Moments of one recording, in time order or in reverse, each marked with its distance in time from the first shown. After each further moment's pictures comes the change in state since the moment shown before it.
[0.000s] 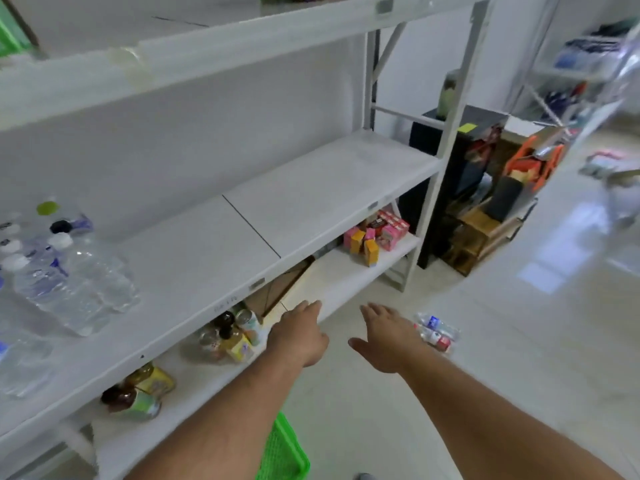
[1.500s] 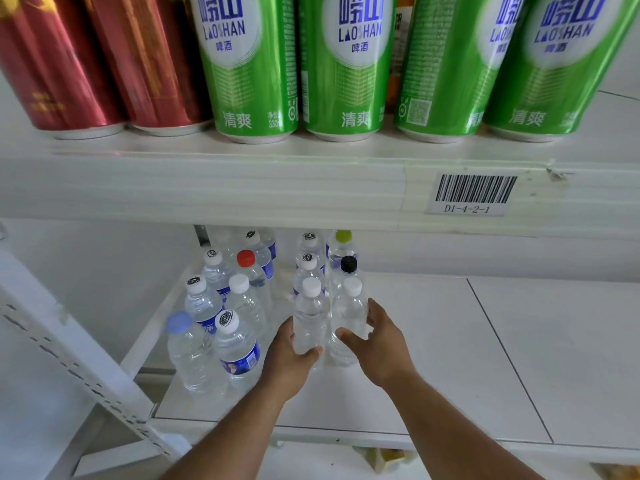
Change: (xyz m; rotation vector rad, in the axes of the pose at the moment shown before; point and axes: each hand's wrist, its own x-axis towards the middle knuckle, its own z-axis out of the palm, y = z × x) left_hand -0.001 -0.412 -0.106 -1.124 0.733 -0.540; right_hand 0.203 -0.449 0.019 0.597 -0.056 -0.479
